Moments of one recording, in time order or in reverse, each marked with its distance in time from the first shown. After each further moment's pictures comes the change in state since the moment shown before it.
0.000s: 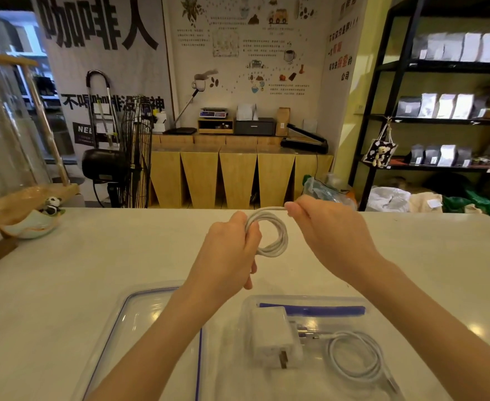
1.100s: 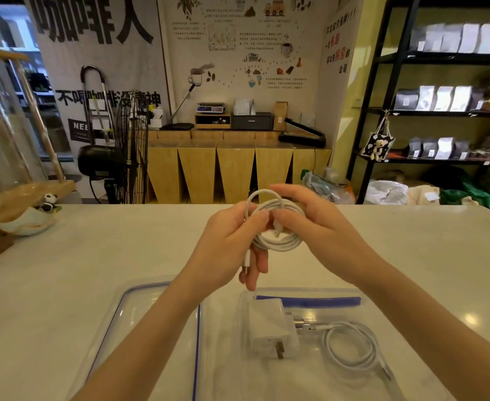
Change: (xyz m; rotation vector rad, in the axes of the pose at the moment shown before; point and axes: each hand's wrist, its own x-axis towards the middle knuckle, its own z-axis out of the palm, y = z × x) left_hand -0.007 0.013 -0.014 -0.480 -0.227 0.089; right_hand -0.011 -0.003 -0.003 0.975 -0.209 0.080
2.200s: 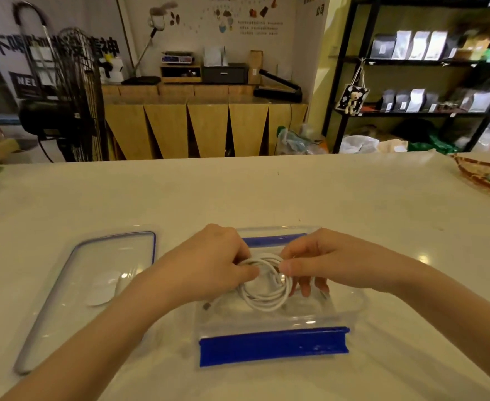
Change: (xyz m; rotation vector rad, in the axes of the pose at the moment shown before) left_hand -0.037 -0.010 0.060 0.729 -0.457 -0.251; right_hand -0.091 0.041 -0.045 -0.141 -0.518 0.499
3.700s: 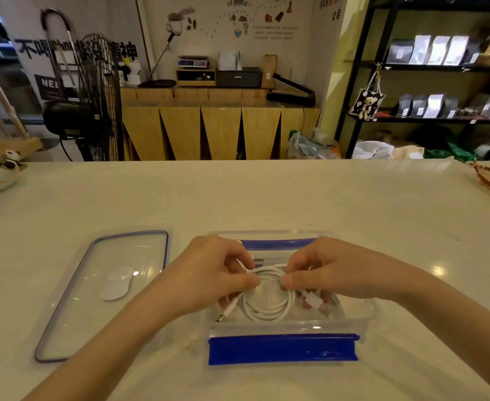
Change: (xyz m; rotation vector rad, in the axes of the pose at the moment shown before) left_hand -0.015 -0.017 0.010 -0.366 0.138 -0.068; right_hand 0.003 -0.007 0.008 -0.078 0.000 0.052
